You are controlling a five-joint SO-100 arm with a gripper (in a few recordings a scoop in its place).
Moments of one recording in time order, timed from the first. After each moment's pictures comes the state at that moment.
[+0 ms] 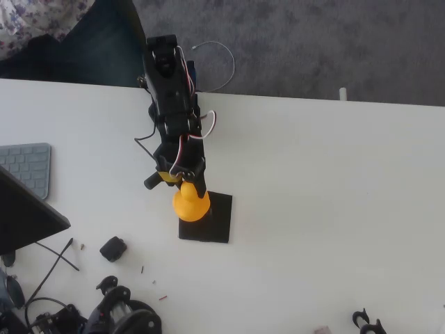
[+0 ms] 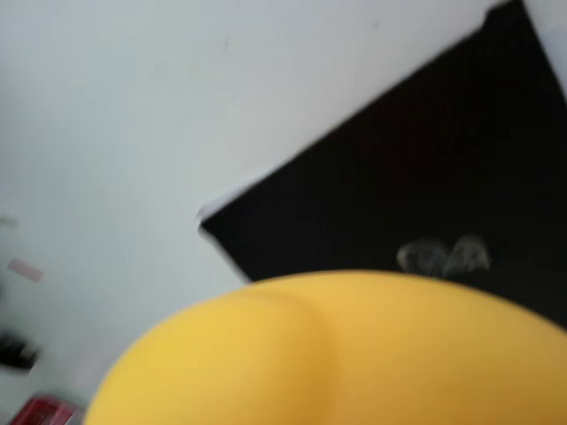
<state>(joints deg) -6.9 121.7 117.9 69.3 -52.1</state>
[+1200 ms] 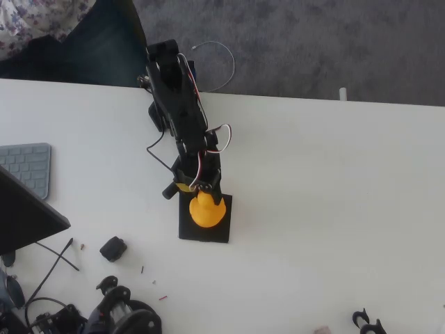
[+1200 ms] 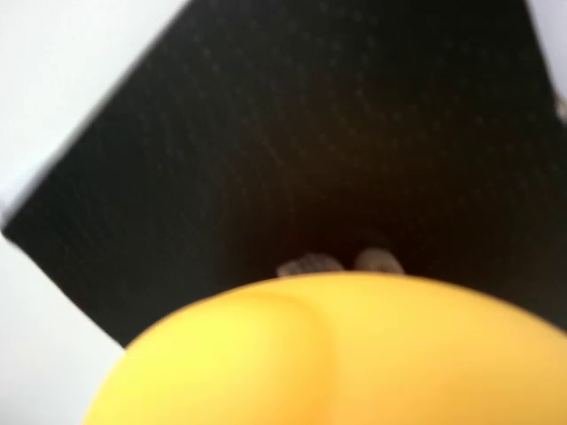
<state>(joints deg) -13.6 110.7 122.4 57.0 -46.7</state>
